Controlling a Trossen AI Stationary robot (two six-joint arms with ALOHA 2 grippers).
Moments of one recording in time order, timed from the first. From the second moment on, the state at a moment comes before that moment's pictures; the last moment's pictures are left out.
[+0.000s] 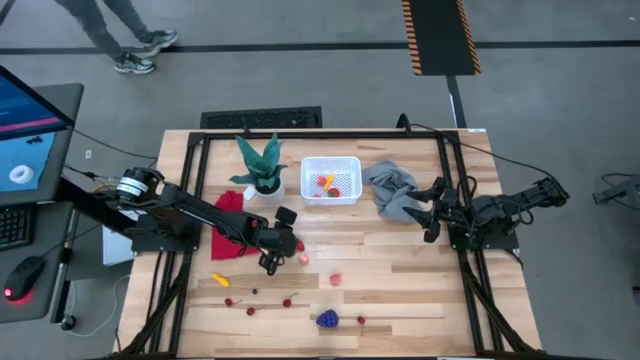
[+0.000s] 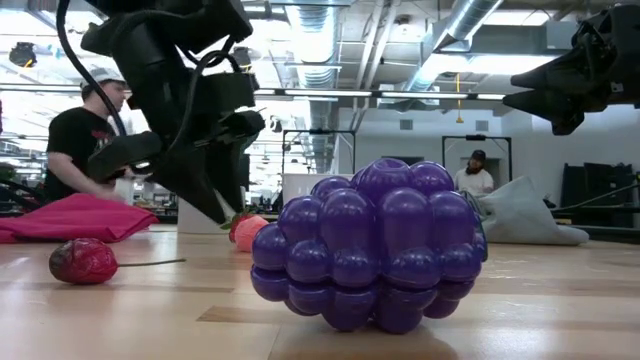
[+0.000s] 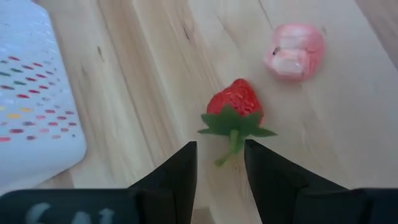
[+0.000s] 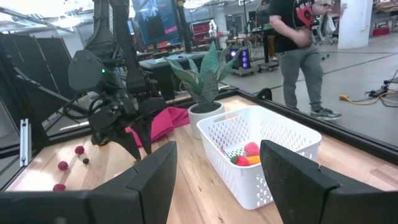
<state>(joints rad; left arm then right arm) -0.22 1.62 0.82 -0.25 -0.28 0.32 0.35 0.01 0.05 -0.05 0.62 0.14</state>
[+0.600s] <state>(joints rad) -0.22 1.72 0.87 -0.28 -0.29 0.30 0.35 0.01 0.05 -0.05 0.62 0.14</state>
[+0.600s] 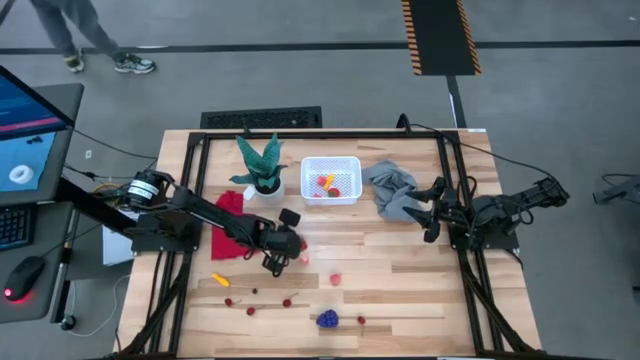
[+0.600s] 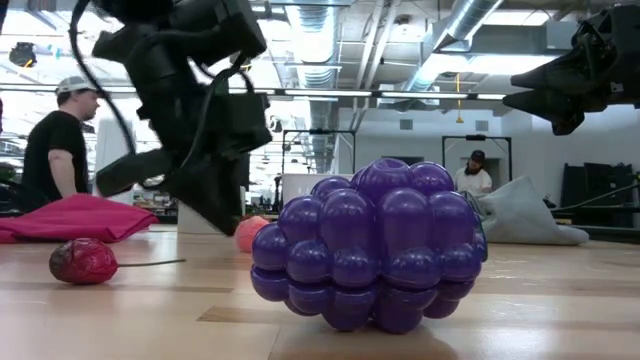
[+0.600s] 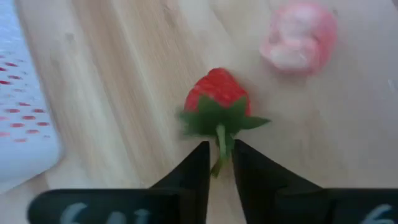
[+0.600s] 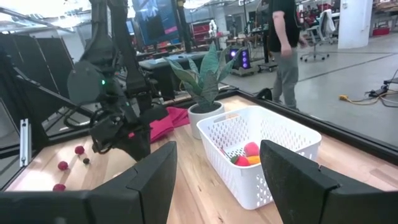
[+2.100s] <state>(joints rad) -0.20 1.25 1.11 -0.27 -0.11 0.27 0.35 0.01 0.05 -0.05 0.60 0.15</state>
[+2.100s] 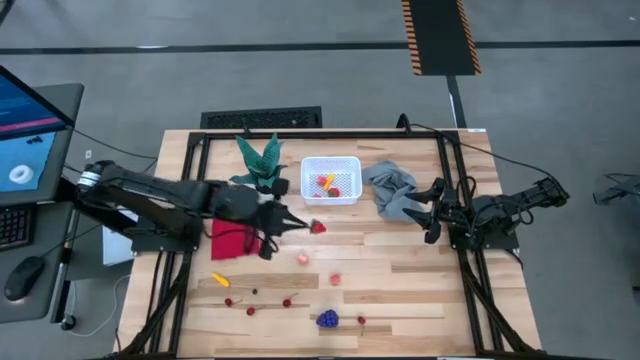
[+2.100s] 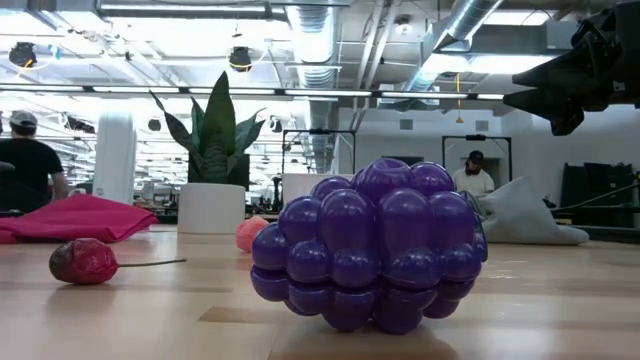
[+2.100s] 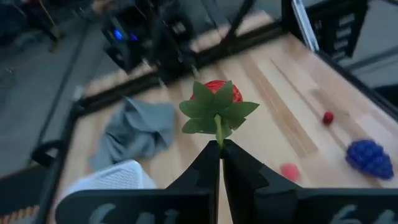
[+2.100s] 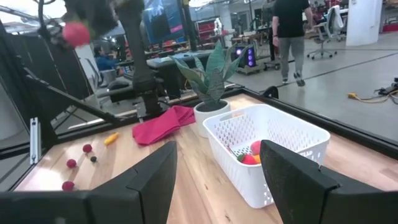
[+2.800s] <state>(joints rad) -0.20 0.74 1.11 -0.41 -0.22 0.25 0.35 0.01 0.05 -0.05 0.60 0.16</state>
